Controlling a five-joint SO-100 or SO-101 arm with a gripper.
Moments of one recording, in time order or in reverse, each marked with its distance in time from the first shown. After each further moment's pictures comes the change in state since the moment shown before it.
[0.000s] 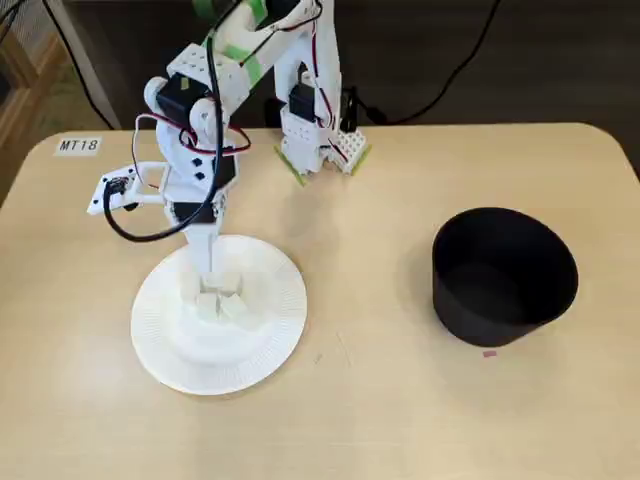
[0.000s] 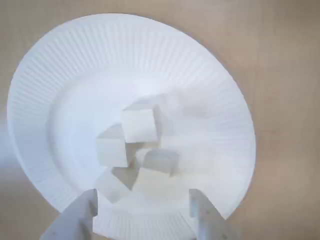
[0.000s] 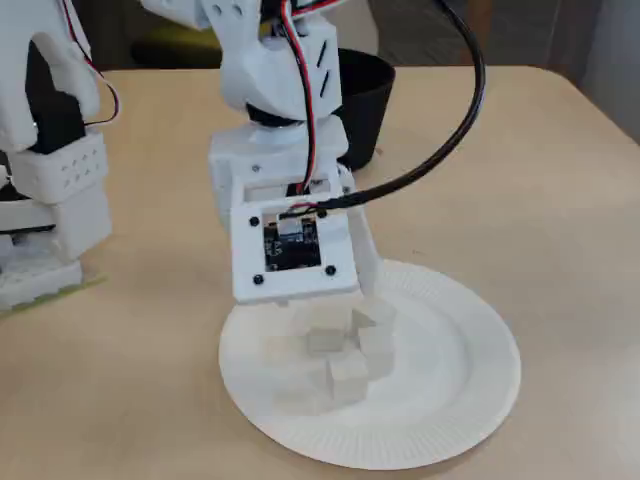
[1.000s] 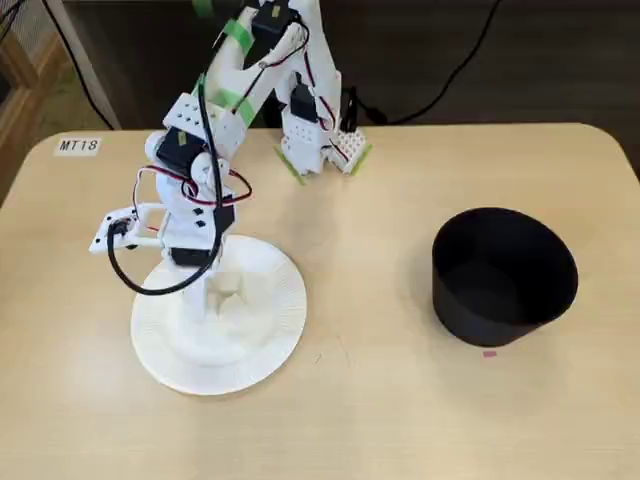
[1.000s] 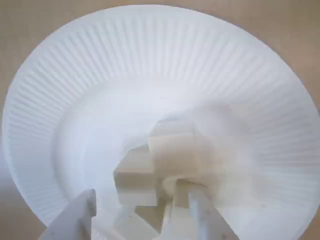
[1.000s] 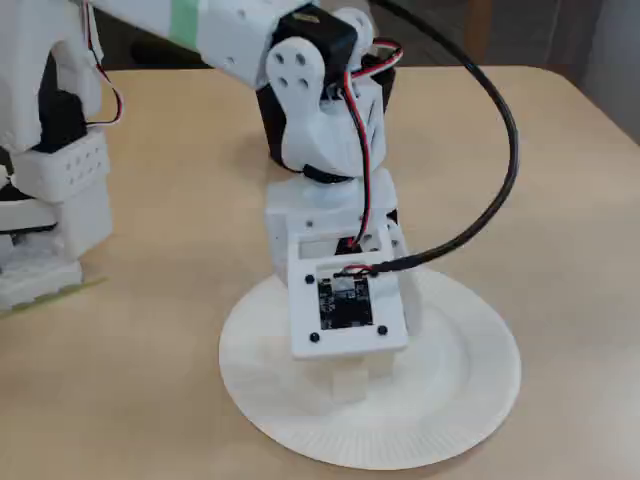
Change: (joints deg) arm -3.3 -14.1 -5.8 -8.4 5.1
